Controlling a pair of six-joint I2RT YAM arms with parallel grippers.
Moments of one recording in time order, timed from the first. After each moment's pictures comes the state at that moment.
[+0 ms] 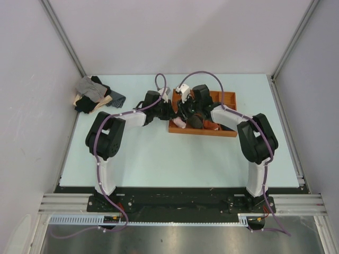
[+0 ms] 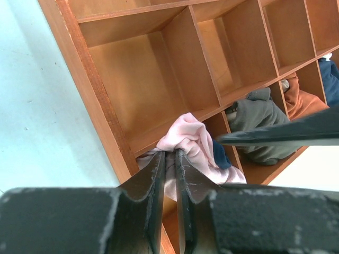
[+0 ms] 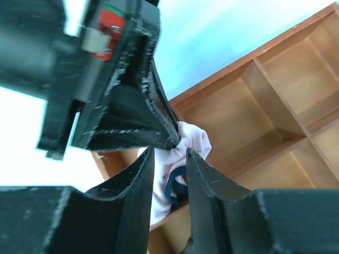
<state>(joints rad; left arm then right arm) -0.44 2.02 1.24 0.15 0.38 -0.38 0.50 1.94 1.36 0.00 -0.43 -0.18</state>
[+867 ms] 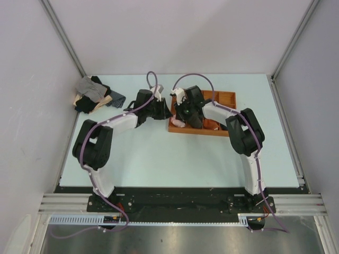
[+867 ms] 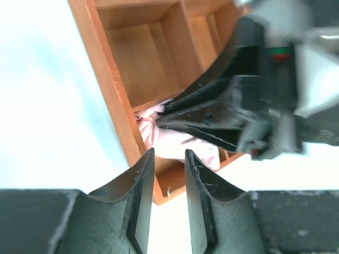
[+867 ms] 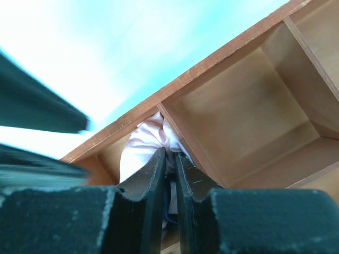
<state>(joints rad) -0.41 1.85 1.16 0.07 0.36 -0.38 0.52 2.15 1.55 -0.18 -0.38 -0.16</state>
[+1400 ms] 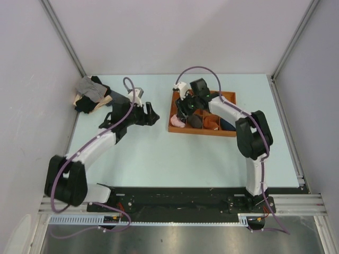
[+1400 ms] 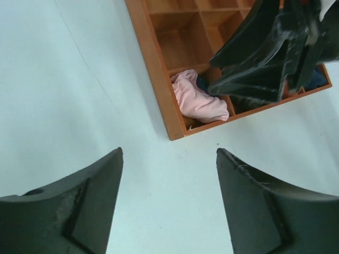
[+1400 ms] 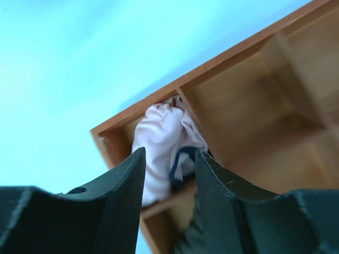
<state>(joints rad) -0.31 1.40 0.87 0.03 0.30 -0.28 0.50 2.08 1.60 -0.33 -0.45 -0.24</state>
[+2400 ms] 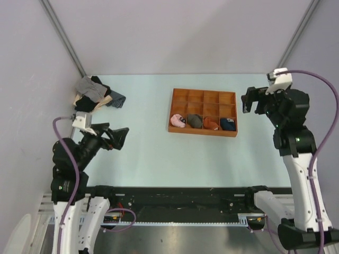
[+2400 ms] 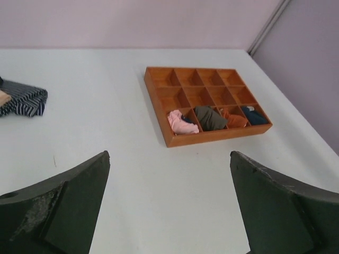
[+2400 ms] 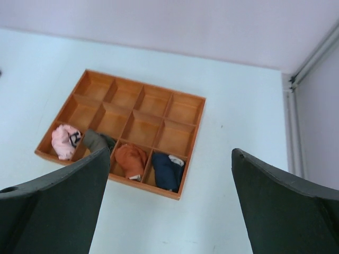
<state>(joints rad) -0.04 0.46 0.85 -0.49 0.40 -0.26 0.08 0.95 1.26 -0.52 -0.10 -0.05</state>
